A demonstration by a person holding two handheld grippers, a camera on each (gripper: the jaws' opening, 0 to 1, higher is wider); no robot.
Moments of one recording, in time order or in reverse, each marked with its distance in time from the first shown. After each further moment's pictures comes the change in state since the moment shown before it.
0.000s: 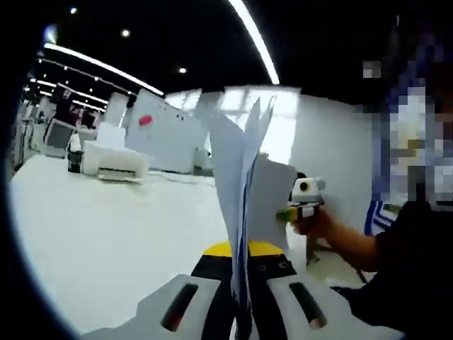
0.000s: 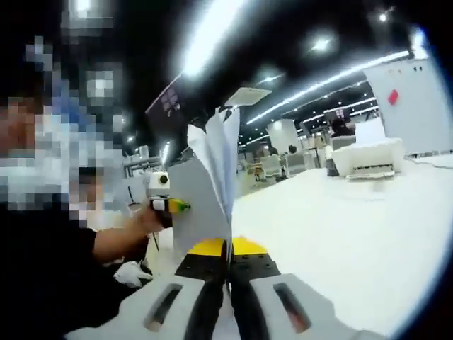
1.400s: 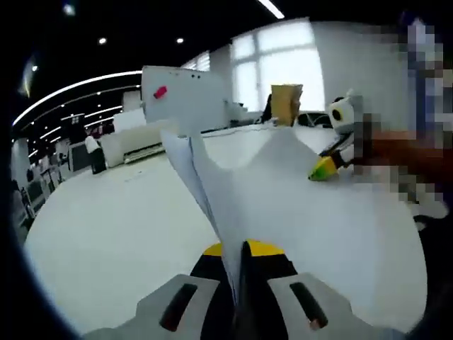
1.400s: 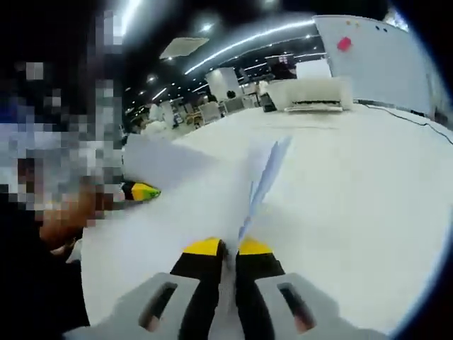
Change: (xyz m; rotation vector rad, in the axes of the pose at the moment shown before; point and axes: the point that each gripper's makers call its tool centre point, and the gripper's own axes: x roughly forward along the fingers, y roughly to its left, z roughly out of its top) left arm 0.063 0.097 -0.110 0.325 0.306 0.325; right arm 0.012 -0.116 -0.101 -0.003 0.321 -0.417
